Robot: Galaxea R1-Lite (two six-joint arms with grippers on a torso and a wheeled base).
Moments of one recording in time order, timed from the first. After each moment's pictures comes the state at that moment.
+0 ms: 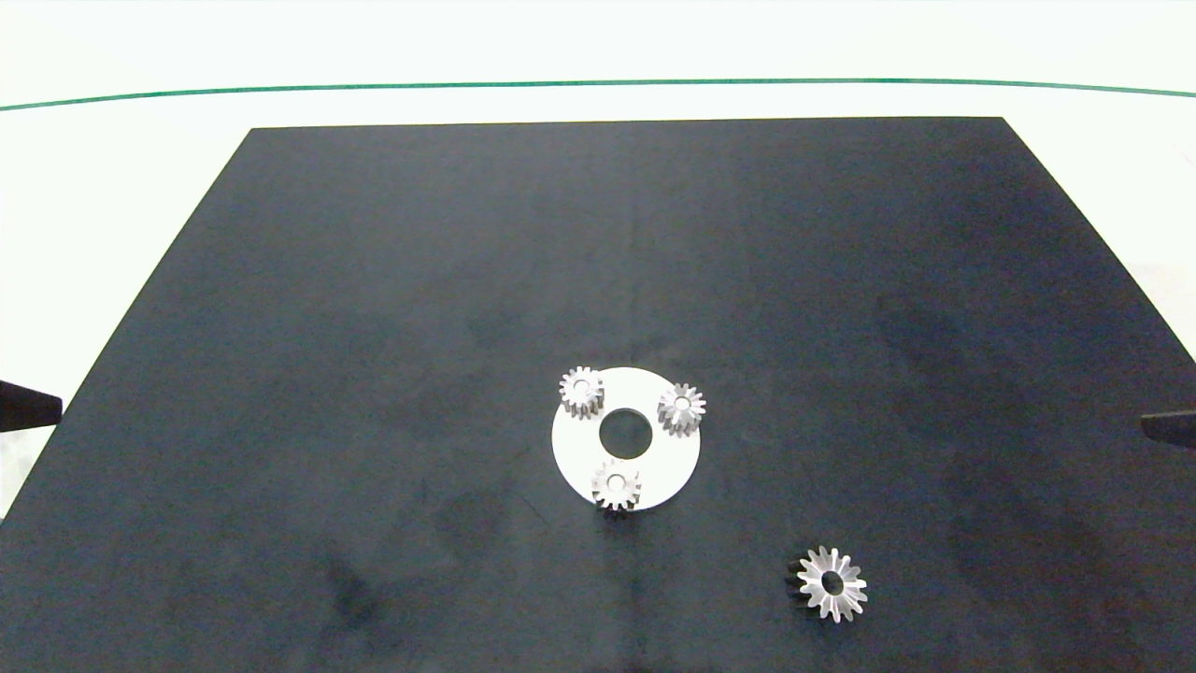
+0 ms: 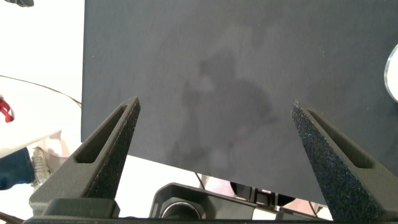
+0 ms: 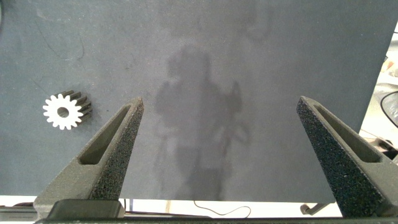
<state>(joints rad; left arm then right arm) -0.55 1.17 -1.61 1.27 0.59 -0.56 0.21 1.16 -1.29 0.81 -0.22 -0.01</state>
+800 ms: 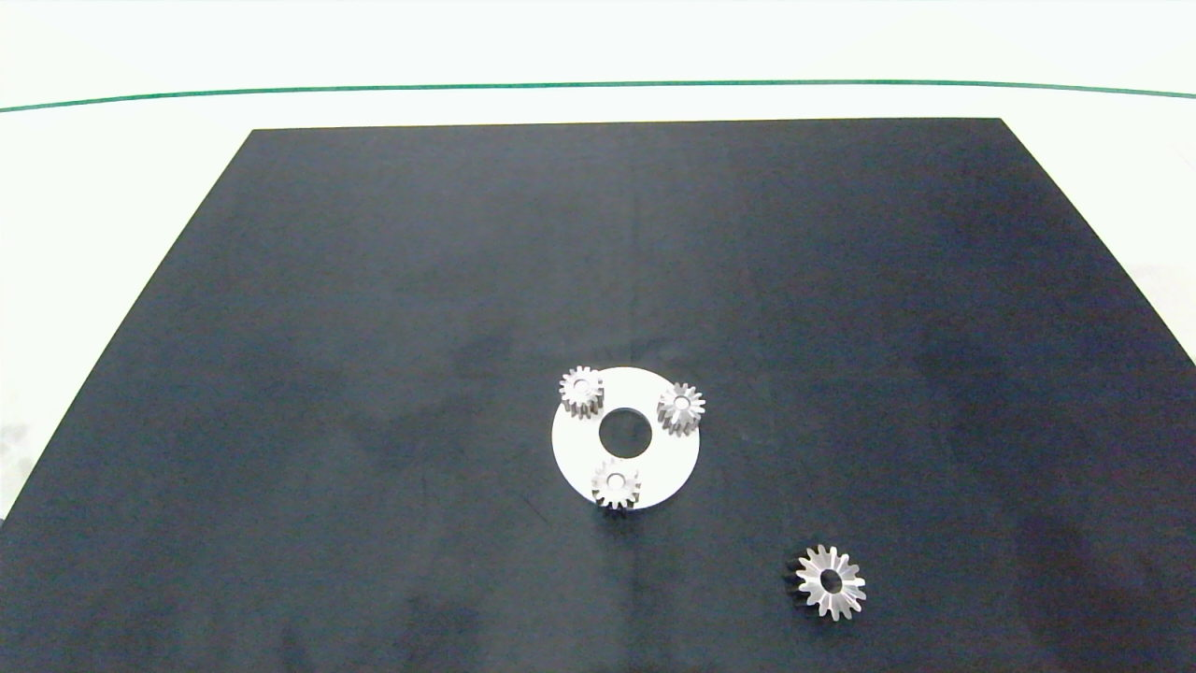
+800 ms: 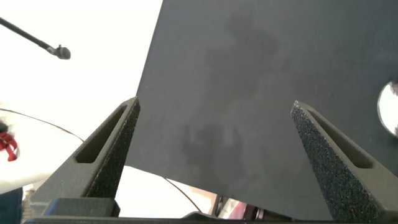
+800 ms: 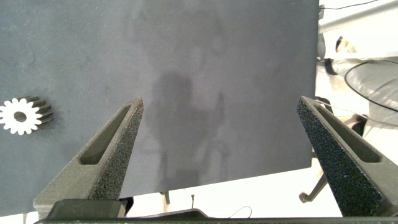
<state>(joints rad) -0.36 0.88 -1.63 1.21 0.59 -0.31 0.05 0.96 -1.20 0.81 -0.26 -0.03</state>
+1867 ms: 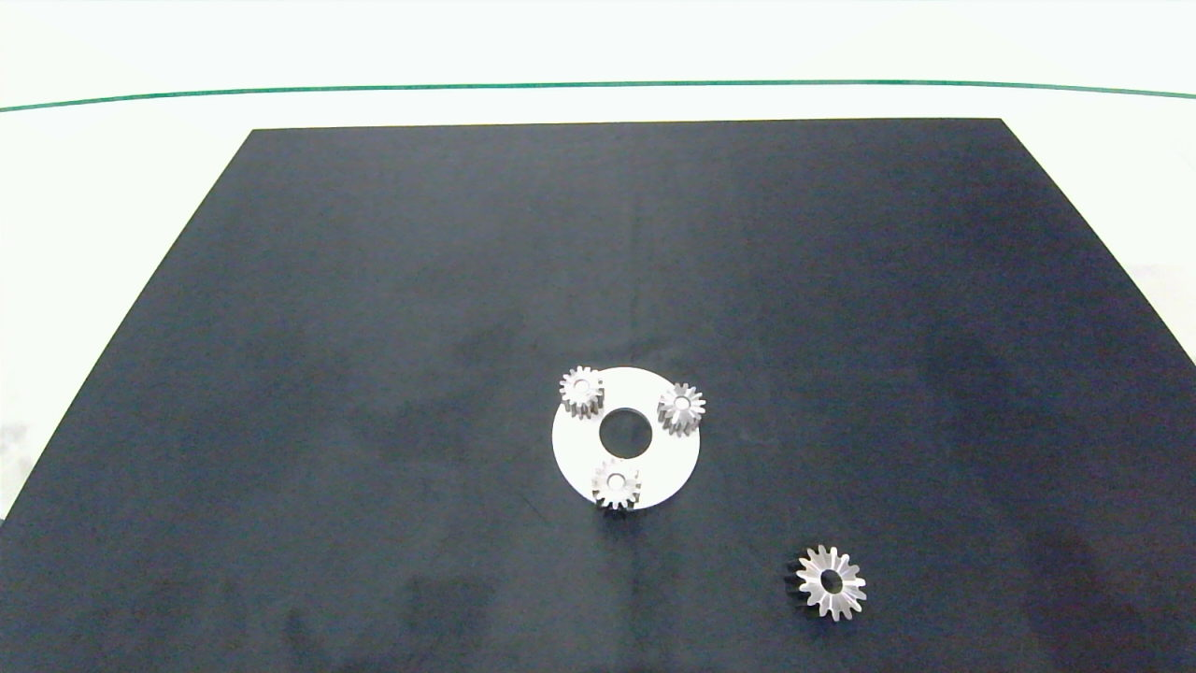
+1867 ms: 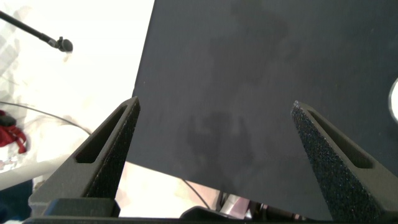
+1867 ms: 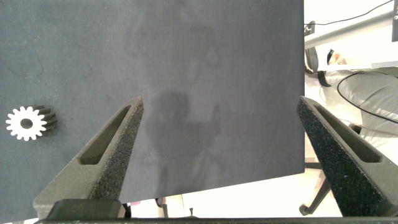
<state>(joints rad) -0.37 0.93 -1.62 1.22 0.59 -0.32 0.04 0.92 -1.23 0.81 -0.26 -0.05</state>
